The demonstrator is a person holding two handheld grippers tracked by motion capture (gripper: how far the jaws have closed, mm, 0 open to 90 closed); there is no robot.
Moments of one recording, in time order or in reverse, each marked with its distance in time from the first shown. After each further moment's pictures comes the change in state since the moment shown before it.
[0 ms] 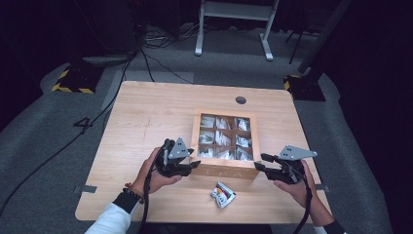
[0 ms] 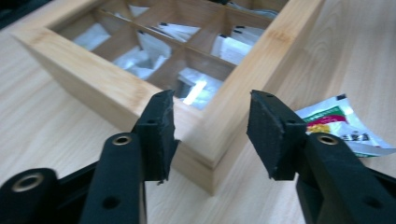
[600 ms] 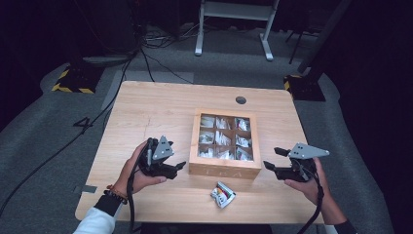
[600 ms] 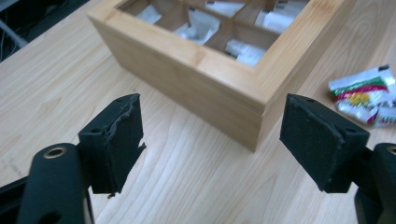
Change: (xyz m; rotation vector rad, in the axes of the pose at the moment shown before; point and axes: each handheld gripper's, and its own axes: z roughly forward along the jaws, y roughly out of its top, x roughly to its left) left arm 0.015 -0.018 -0.035 0.045 0.117 0.015; right arm -0.016 0.002 -0.024 0.003 -0.071 -0.070
